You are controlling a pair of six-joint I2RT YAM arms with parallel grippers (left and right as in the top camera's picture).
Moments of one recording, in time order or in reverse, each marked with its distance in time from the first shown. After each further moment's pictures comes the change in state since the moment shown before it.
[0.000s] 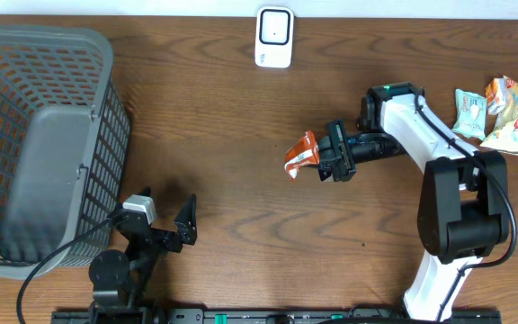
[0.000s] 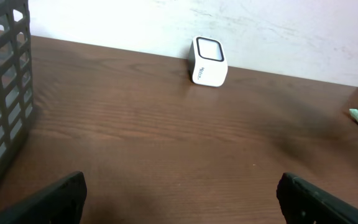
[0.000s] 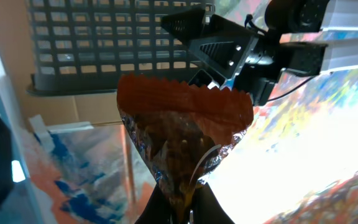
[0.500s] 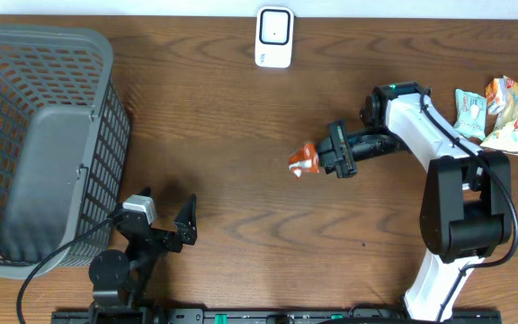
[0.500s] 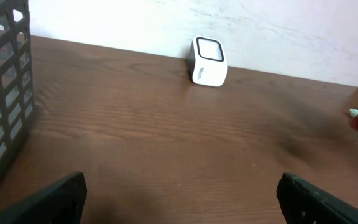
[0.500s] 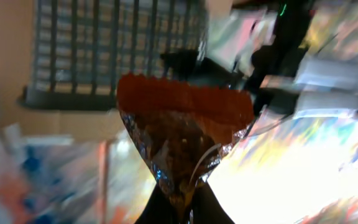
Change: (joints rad) left arm 0.000 0.000 0.000 0.000 0.000 0.000; right arm -0.025 0.000 0.000 0.198 0.134 0.036
